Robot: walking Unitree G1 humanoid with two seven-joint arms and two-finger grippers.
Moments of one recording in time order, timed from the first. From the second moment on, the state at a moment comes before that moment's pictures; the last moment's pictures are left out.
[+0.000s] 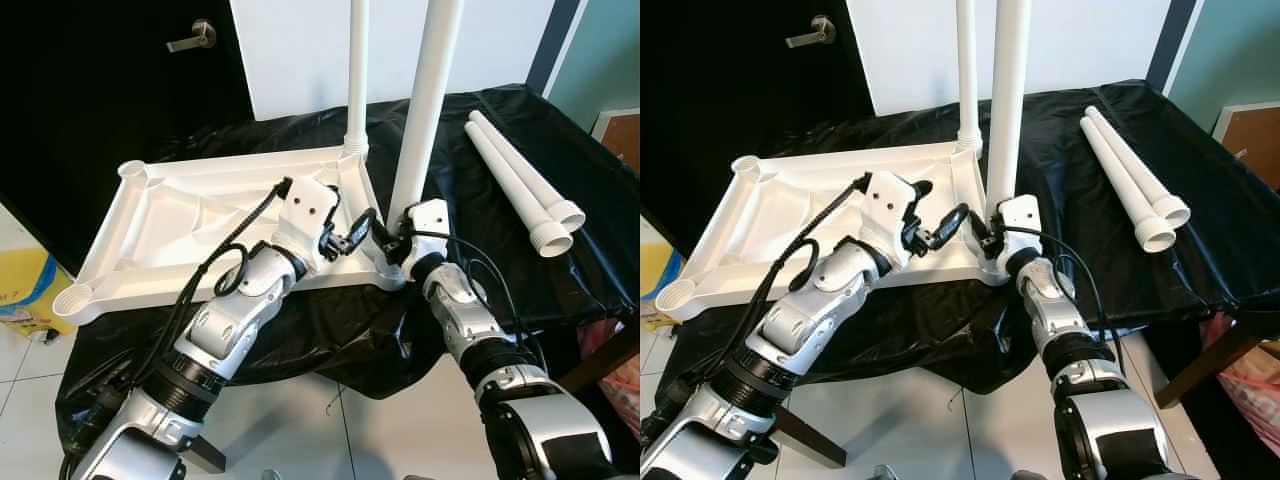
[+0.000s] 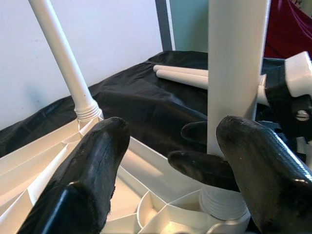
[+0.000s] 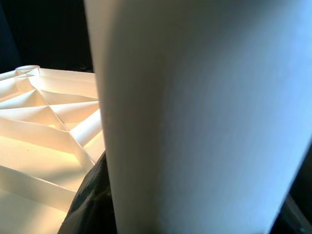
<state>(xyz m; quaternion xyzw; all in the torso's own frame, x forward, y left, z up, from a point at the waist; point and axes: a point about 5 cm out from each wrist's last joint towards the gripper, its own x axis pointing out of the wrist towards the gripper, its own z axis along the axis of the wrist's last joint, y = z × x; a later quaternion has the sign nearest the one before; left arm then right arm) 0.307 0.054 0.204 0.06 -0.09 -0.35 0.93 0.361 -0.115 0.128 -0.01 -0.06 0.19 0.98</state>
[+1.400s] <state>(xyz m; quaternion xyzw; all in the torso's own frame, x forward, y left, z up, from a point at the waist) 0.299 0.051 0.200 0.07 -0.09 -0.37 0.92 0.335 -0.098 0.115 0.04 -0.09 0.05 0.99</state>
